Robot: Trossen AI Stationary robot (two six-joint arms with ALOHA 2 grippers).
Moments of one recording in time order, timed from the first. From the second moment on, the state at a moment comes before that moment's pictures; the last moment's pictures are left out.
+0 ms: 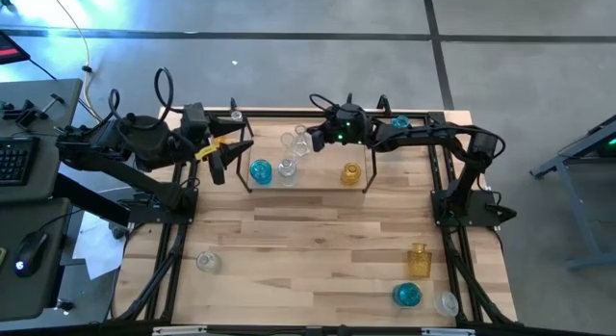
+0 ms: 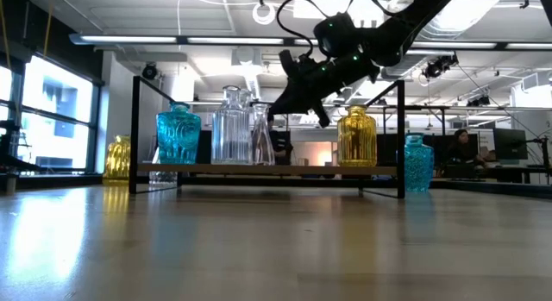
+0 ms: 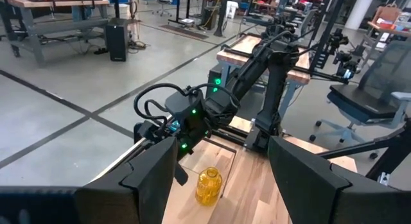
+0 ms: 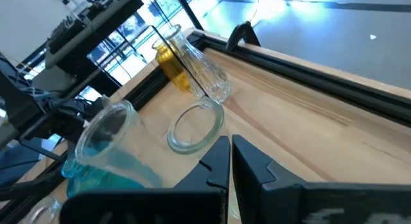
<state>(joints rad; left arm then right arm) -0.27 1.06 1.52 -0.68 -0.66 -0.29 -0.43 1.77 1.07 0.34 -0.09 0.52</state>
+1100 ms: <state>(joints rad) -0.27 1.07 1.52 -0.68 -0.64 -0.29 -0.41 1.79 1.14 0.23 -0.08 0.50</state>
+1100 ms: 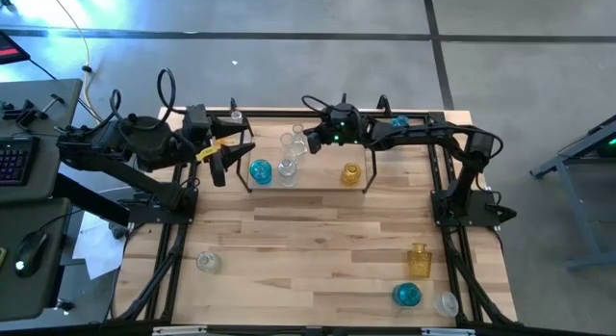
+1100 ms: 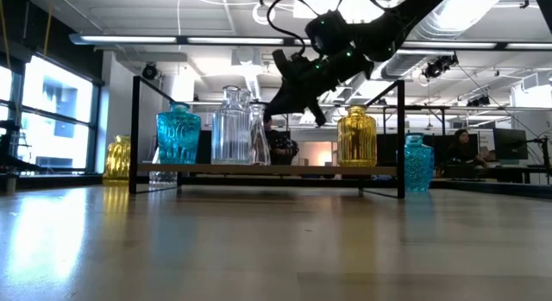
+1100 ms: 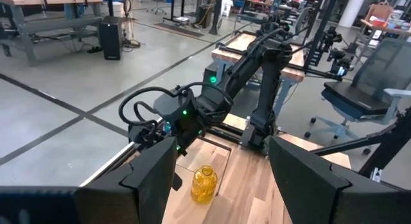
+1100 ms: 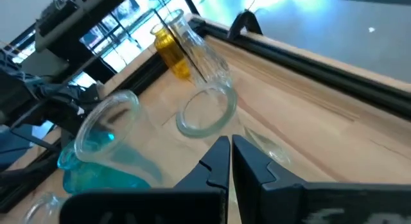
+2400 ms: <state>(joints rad) -0.27 1.07 1.52 -0.63 -0.64 -0.29 -0.43 1.80 1.14 0.25 -0.11 0.47</state>
